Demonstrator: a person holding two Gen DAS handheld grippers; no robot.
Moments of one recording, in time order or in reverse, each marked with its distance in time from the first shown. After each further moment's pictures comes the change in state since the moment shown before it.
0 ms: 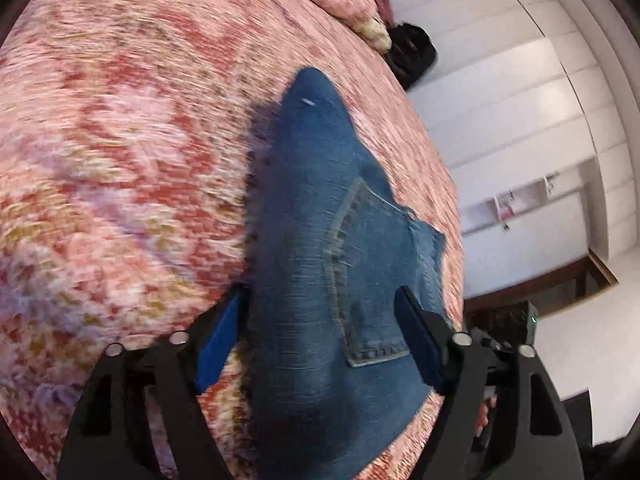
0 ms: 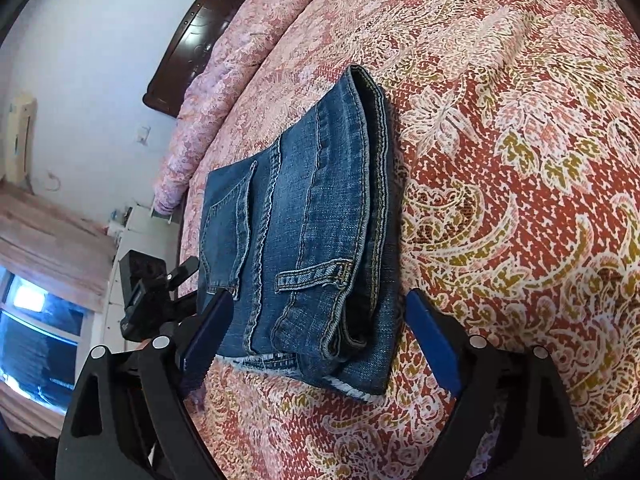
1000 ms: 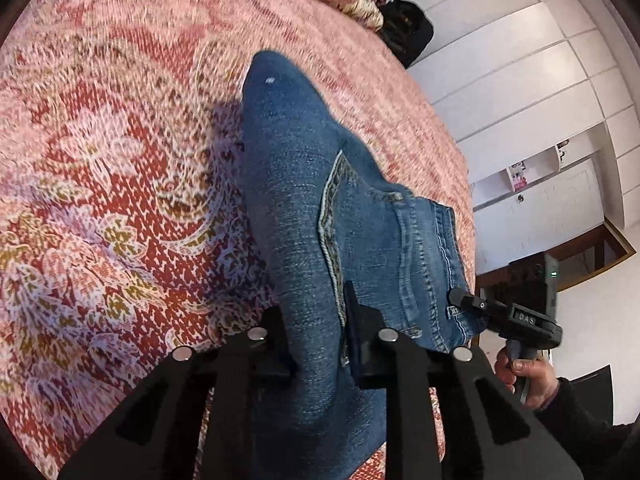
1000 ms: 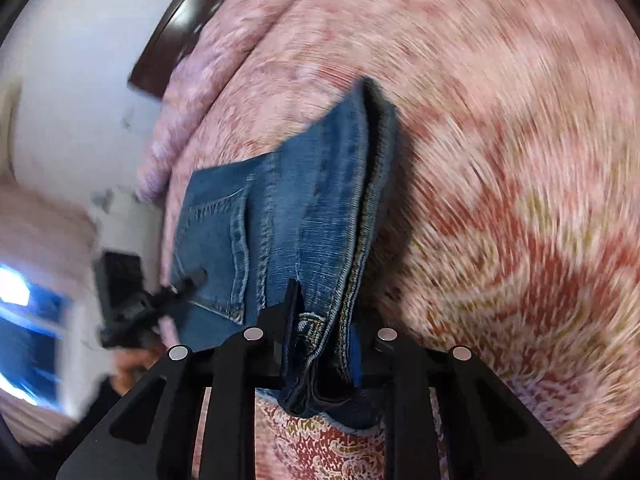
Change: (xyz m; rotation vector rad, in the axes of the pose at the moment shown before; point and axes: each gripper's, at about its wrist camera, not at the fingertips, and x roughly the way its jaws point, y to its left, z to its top) left arm 0.012 -0.048 -0.010 0.071 0.009 0.103; right arm 0.003 0.034 0.032 -0.109 0.064 -0.124
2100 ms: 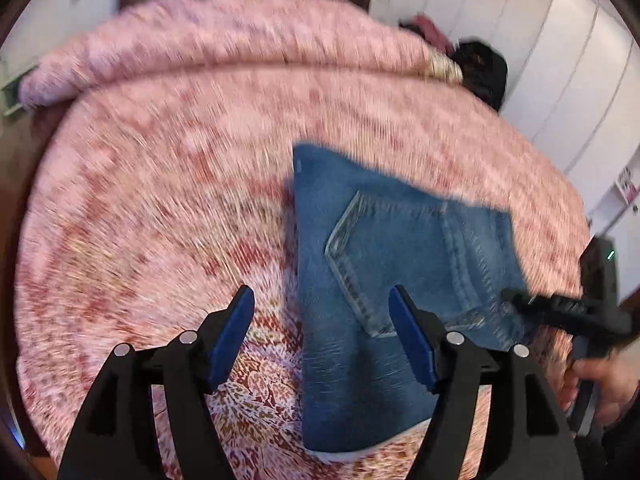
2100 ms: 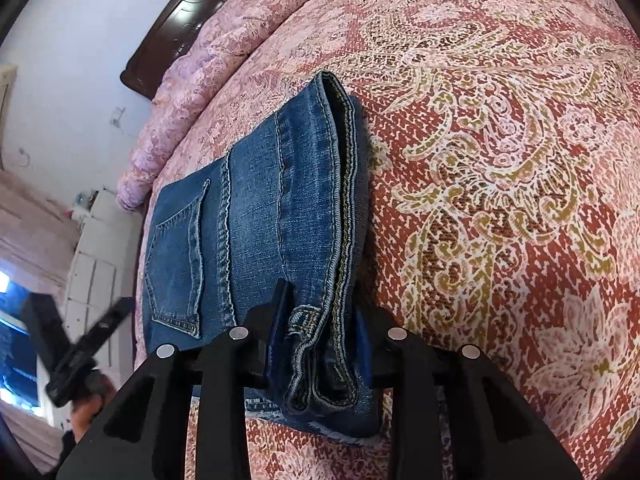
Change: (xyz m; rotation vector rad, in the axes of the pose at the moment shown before) left arm -0.087 -0.025 0.028 0.110 -0.306 0.545; right arm 0.093 0.008 0.075 0.011 -0.033 -0.011
